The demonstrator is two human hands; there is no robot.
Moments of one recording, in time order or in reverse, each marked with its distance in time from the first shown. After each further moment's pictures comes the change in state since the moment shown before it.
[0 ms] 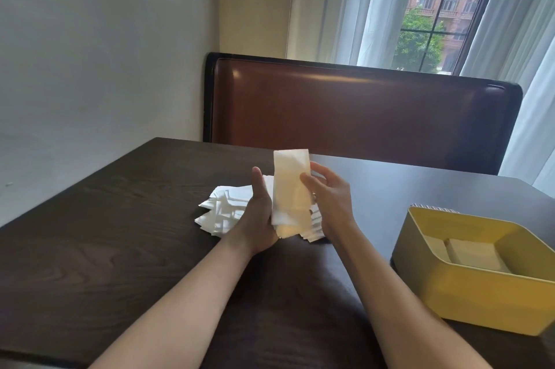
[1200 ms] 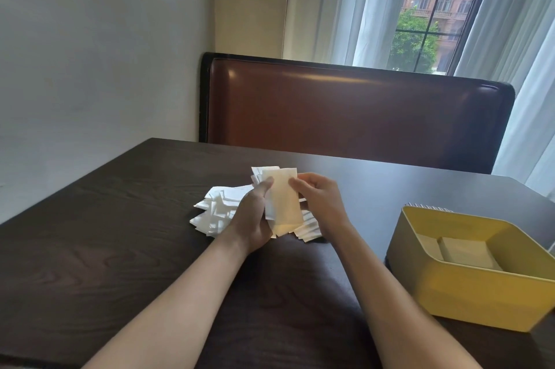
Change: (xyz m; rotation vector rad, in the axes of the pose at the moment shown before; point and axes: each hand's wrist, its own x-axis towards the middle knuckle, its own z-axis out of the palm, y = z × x) left_hand 0.002 0.002 -0.002 0.030 0.064 0.057; right_hand 0.005 0.008 -0.001 -0.237 -0.084 0.065
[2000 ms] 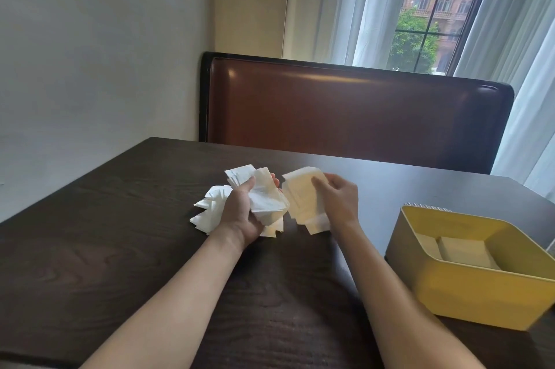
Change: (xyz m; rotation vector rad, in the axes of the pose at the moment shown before) left_hand 0.007 0.008 -0.014 -0.291 0.116 0.004; right_hand 0.016 0.020 -0.021 -0.129 0.321 -0.009
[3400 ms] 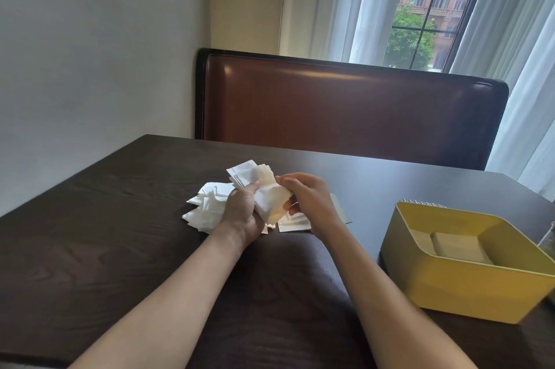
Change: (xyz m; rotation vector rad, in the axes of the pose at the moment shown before) left_hand 0.007 -0.011 0.003 0.067 0.029 0.079; right_hand -0.029 -0.028 0.017 0.132 -0.367 0.102
